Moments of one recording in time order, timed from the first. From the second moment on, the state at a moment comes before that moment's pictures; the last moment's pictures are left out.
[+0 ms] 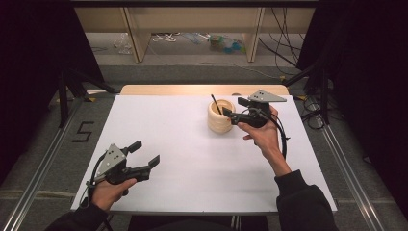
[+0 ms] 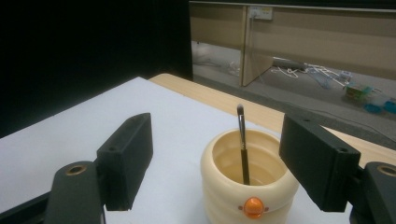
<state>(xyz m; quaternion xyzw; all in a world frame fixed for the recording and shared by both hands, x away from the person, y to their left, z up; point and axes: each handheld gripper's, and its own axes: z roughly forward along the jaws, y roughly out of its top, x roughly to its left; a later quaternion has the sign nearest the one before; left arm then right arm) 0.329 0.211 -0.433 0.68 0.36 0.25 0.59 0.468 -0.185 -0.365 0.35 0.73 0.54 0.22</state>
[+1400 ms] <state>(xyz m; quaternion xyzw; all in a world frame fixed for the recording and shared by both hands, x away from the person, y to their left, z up) 0.329 0.212 -0.432 0.68 0.36 0.25 0.58 0.435 -0.194 -0.373 0.35 0.73 0.54 0.23</state>
